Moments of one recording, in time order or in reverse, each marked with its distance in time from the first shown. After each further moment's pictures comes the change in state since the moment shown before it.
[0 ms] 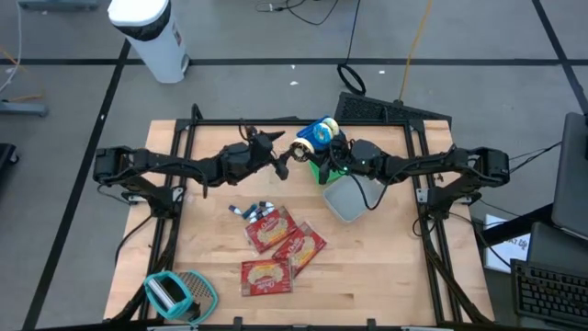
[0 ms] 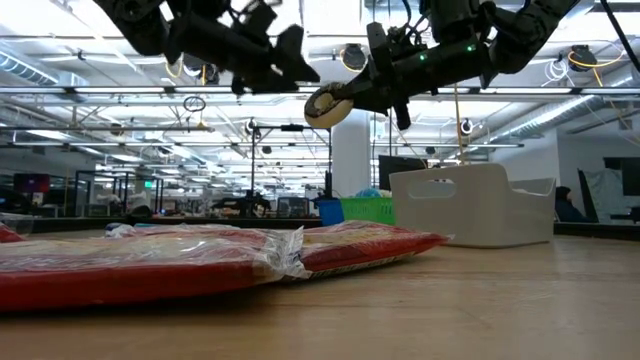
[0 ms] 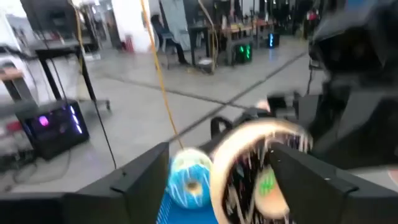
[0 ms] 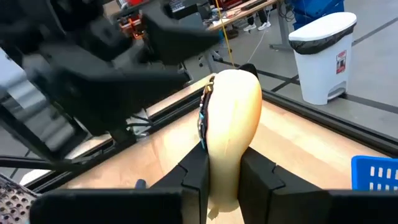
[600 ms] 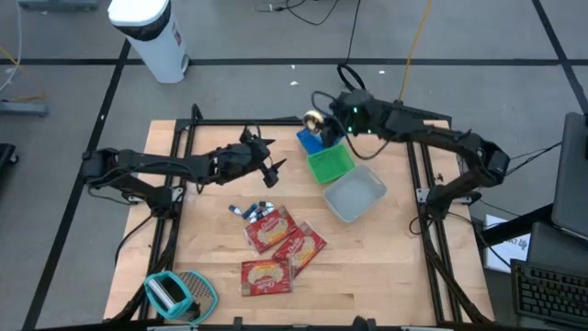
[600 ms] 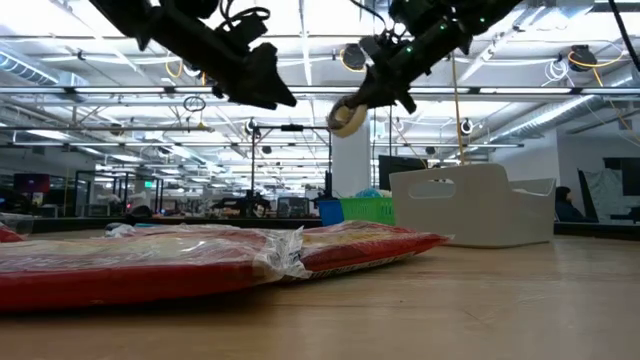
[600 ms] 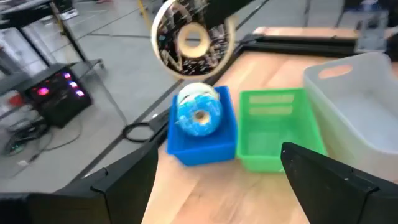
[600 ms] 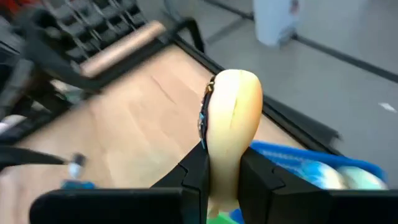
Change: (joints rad) left arm 0.011 -0.119 -0.002 -0.416 0.057 0.004; right arm -0.298 0.018 0.463 -0.821 -0.209 -0.142
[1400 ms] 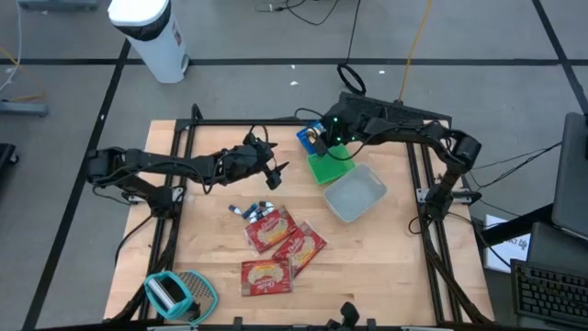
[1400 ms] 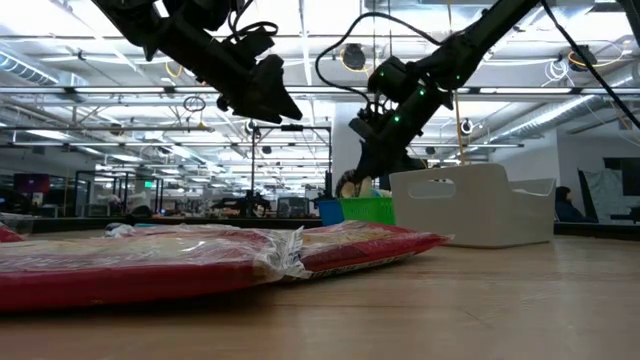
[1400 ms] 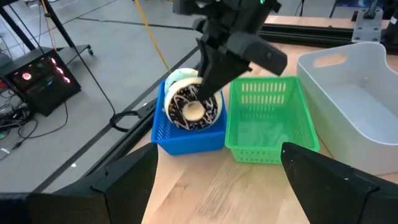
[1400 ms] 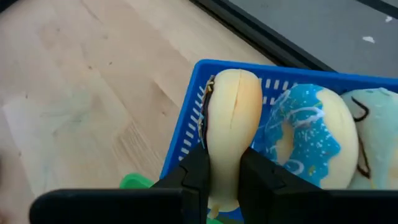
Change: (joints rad) left arm 0.007 0.055 0.001 0.006 0.022 -0.052; right arm -0.053 0.261 -0.078 0.081 0.004 -0.028
